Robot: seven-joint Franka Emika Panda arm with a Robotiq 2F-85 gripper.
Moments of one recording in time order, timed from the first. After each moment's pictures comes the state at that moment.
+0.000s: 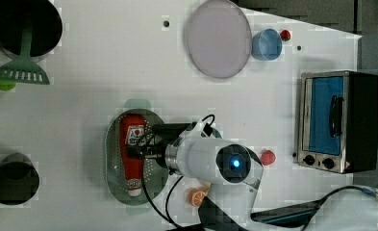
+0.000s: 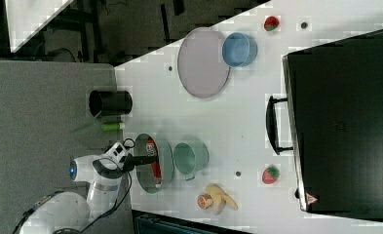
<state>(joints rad) -0.01 0.60 0.71 -2.18 -0.54 1.05 0.32</state>
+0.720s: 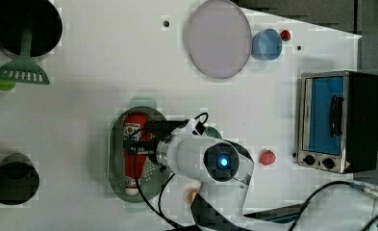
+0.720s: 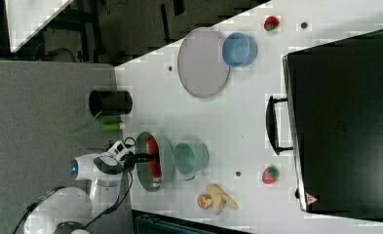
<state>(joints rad) 0.05 0.64 0.68 -2.12 -0.60 1.03 0.39</state>
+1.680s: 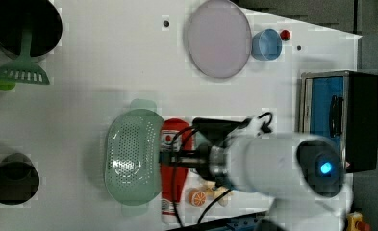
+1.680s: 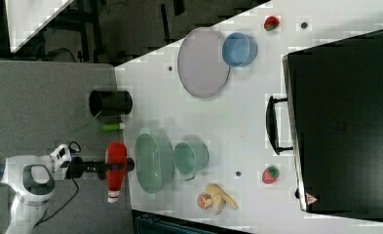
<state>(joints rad) -0.18 0.24 0.95 -1.98 -0.10 0.45 0.11</state>
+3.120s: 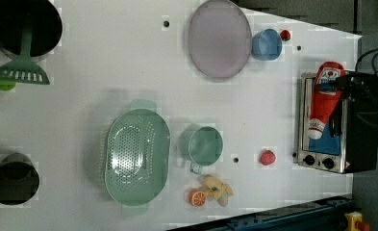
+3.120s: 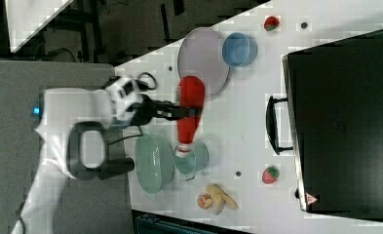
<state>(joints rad) -0.54 0.11 0.41 -2.01 -0.09 0.51 -0.54</state>
